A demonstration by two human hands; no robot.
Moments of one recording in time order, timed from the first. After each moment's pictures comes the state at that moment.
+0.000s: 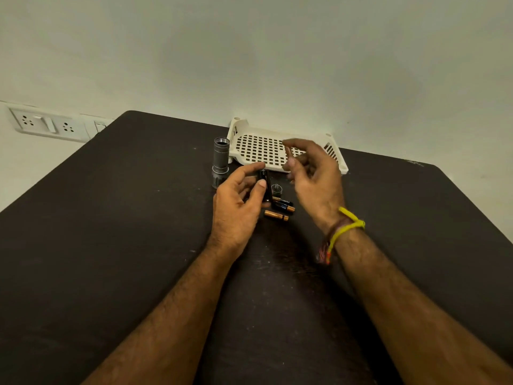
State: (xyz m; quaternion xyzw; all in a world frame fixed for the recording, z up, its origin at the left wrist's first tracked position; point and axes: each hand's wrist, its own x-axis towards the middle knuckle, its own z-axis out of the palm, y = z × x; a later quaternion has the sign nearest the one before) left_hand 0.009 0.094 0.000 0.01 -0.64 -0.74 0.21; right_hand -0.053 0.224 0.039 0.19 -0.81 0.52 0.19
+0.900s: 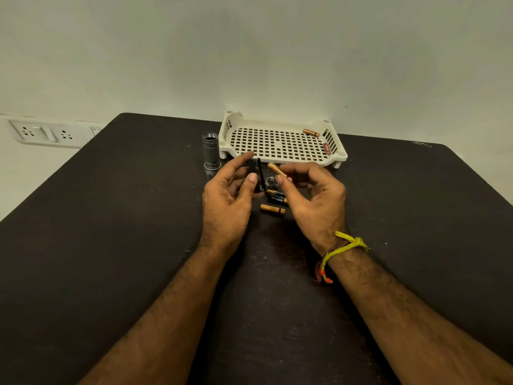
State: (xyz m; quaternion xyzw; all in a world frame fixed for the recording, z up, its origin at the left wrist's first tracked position) left_hand 0.009 0.094 -0.003 -0.01 -0.64 -0.73 0.25; right_hand -0.024 0.240 0.004 0.23 -0.74 0.57 0.27
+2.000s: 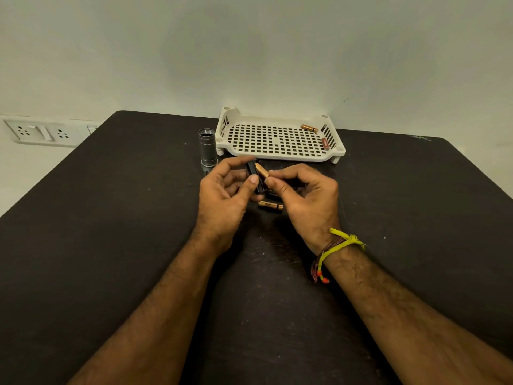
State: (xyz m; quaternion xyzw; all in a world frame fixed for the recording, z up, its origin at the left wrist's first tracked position) left_hand 0.008 0.088 -0.004 -0.03 -0.61 -0.77 0.18; right_hand -0.021 0.233 0.001 0.23 -0.73 0.60 0.23
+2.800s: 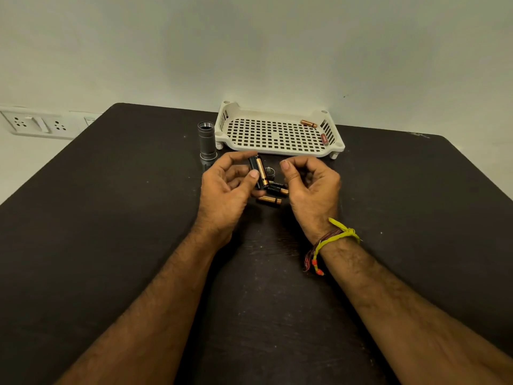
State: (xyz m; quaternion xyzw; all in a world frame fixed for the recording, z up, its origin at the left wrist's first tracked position) left_hand 0.010 0.092 -0.002 -0.01 -0.62 -0.77 0.17; right_hand -0.026 0.233 -0.002 0.11 -0.75 0.61 0.24
